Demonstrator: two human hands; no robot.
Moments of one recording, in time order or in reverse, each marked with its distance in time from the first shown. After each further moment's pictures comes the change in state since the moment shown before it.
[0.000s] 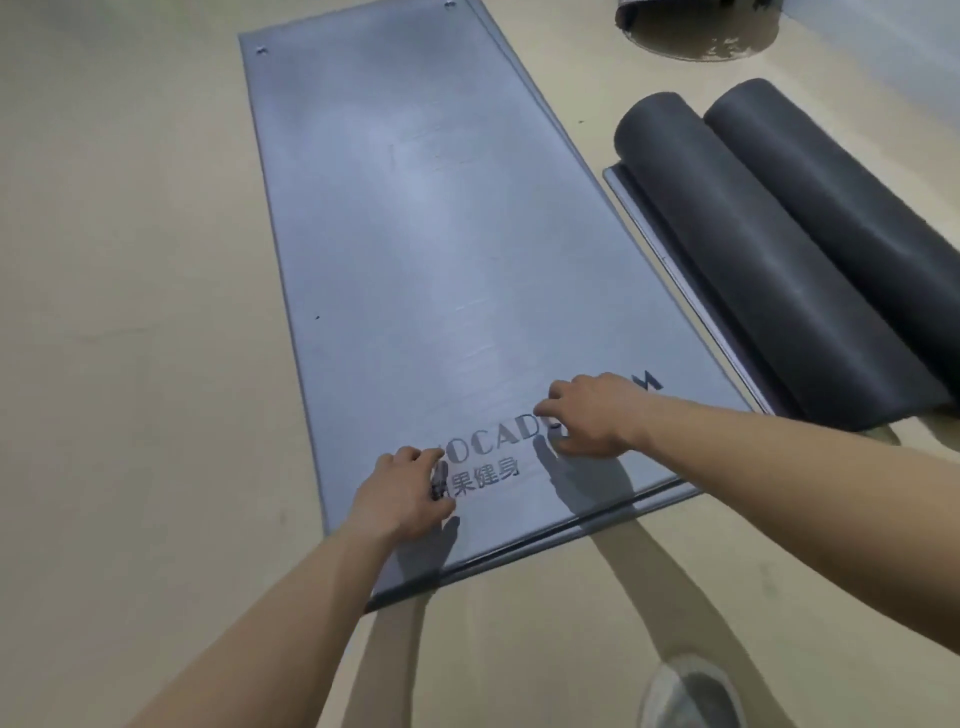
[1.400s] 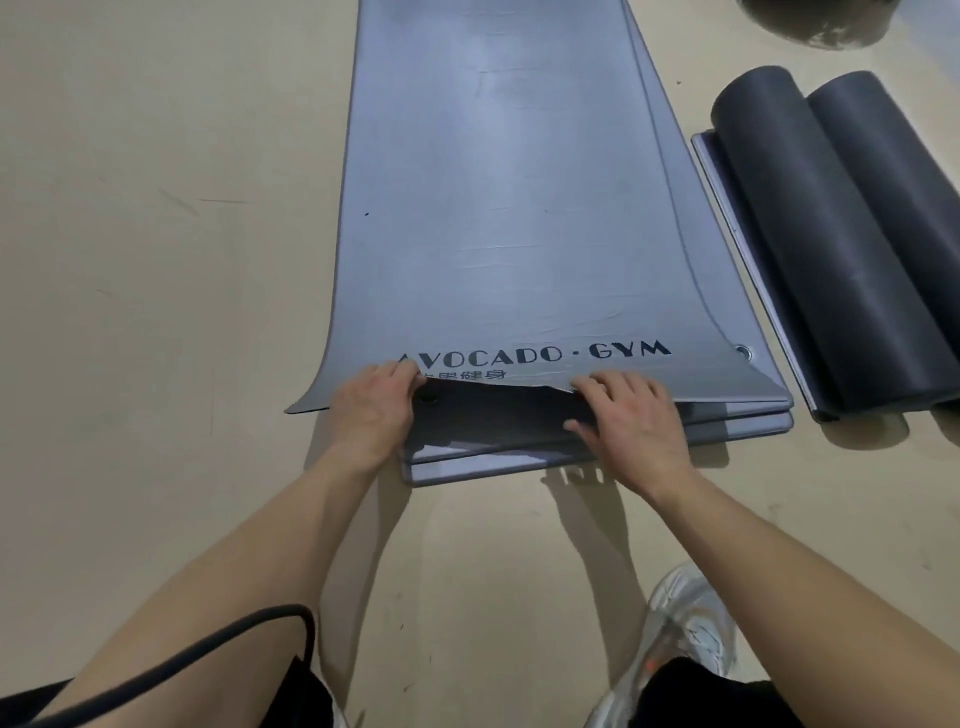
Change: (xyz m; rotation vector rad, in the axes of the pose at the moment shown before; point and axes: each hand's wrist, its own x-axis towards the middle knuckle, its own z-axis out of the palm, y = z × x) left_hand -0.083 -0.111 0.012 -0.026 0.623 0.034; right_hand -0.061 -0.132 0.062 0.142 0.662 0.194
